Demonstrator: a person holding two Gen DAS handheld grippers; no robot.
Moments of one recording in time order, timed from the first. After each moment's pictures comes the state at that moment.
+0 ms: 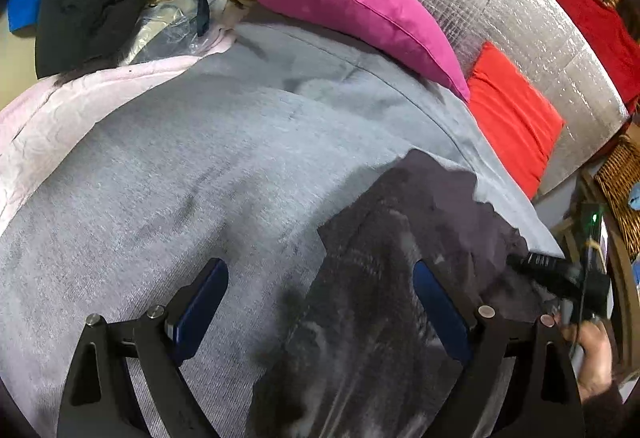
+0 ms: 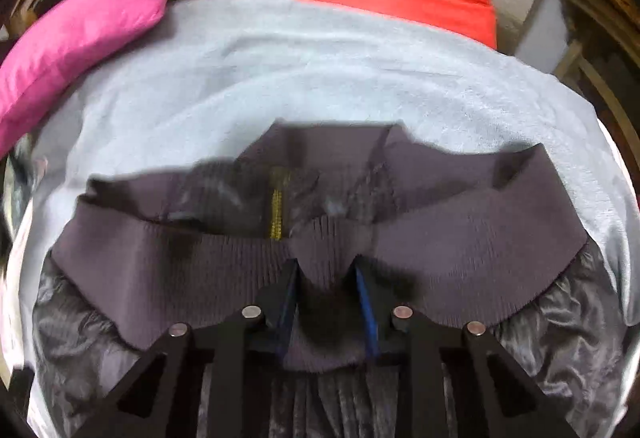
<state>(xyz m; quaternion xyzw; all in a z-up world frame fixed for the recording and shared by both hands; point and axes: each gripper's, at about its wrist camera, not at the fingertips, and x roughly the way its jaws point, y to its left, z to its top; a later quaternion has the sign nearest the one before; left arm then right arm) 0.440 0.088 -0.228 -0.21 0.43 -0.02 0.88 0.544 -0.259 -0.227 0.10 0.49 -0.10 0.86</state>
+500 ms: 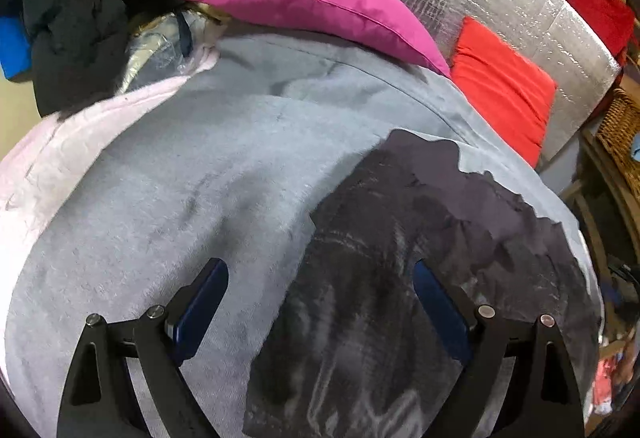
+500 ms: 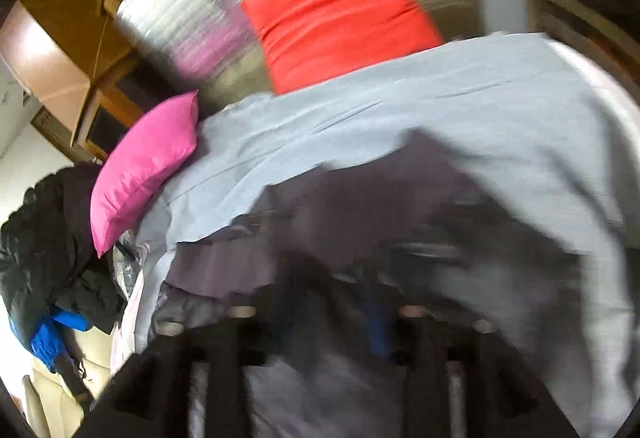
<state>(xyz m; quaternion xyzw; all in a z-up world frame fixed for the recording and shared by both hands) 0.424 0.070 -0.212 -0.15 0.43 -0.03 0.89 0.401 -0.393 -0.172 0.30 0.39 -0.01 0.87</state>
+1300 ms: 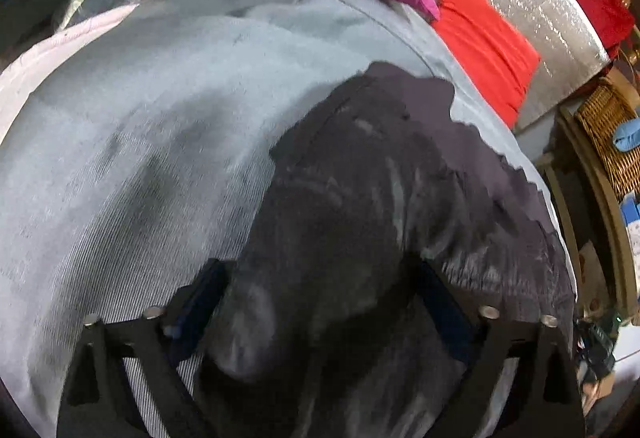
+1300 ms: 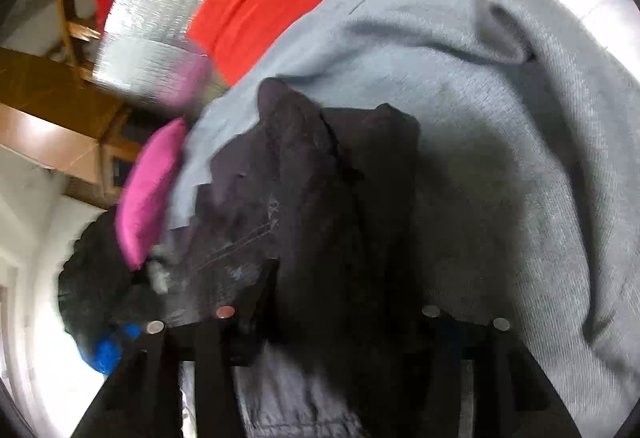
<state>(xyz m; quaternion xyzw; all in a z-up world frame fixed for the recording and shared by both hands) 0.453 0.058 -0.264 -0.19 0.49 -0.12 0.84 0.327 -0.473 -0.279 0.43 0.39 0.02 0.82</state>
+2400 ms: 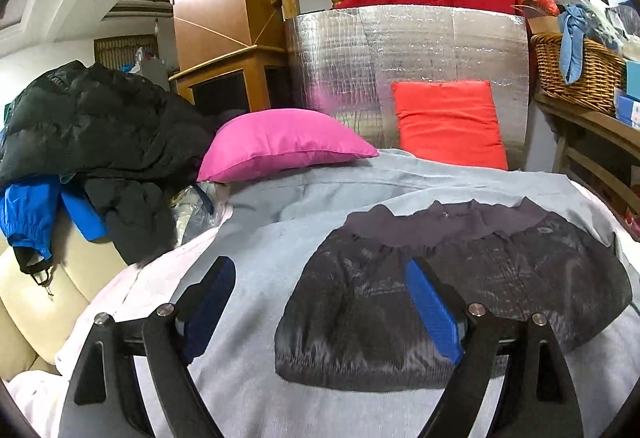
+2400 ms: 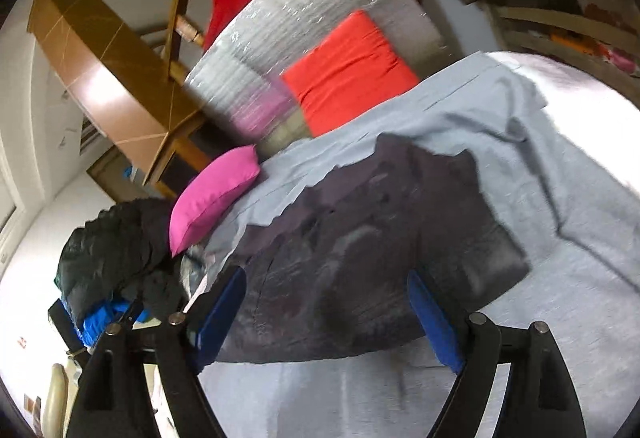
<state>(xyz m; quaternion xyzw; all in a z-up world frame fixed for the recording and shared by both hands) 0.270 -0.009 -0.111 0.06 0.23 -0.01 0.97 0.206 -0.373 -0.183 0.36 0.24 0.04 0.90</state>
